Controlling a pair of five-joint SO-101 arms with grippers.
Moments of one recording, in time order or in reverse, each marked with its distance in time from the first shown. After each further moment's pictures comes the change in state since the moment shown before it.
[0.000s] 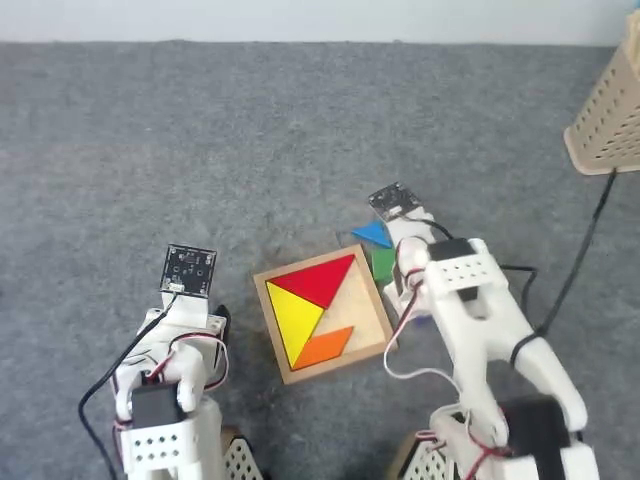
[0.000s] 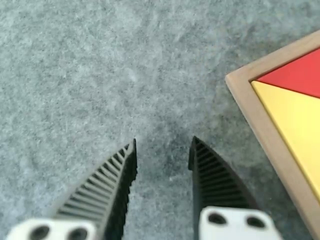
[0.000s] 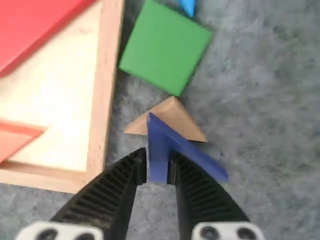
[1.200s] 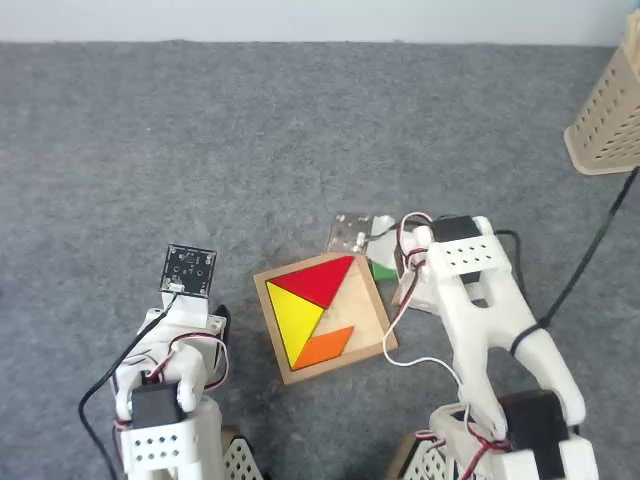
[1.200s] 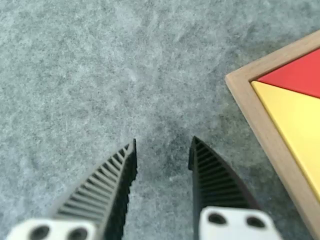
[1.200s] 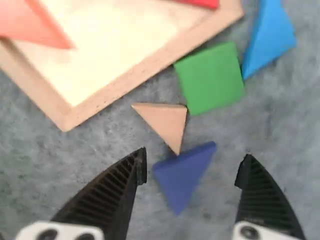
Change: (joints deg) left arm 0.0 0.0 0.0 0.0 0.0; right arm -1.7 0.8 -8.3 7.7 50.5
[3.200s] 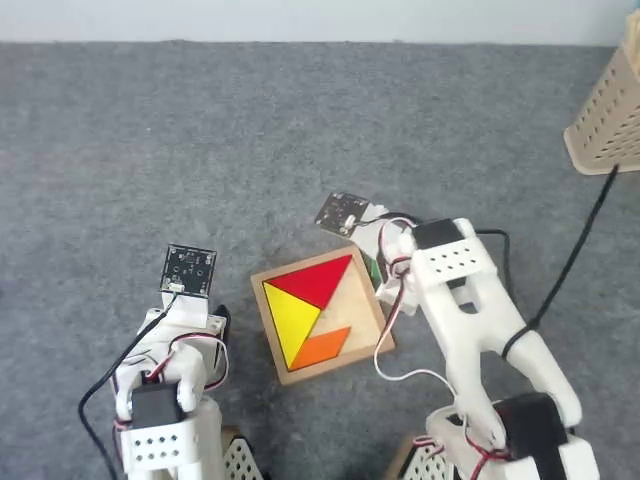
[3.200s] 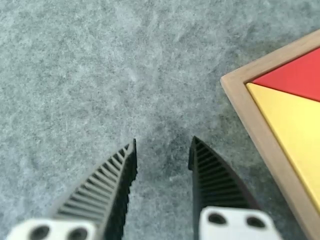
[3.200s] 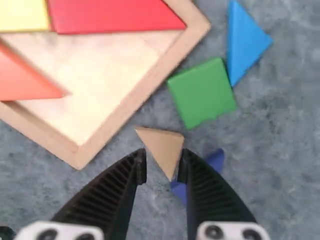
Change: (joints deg) left arm 0.0 0.0 0.0 0.0 0.0; right arm -5.5 -2.0 -0.1 -1.3 -22.0
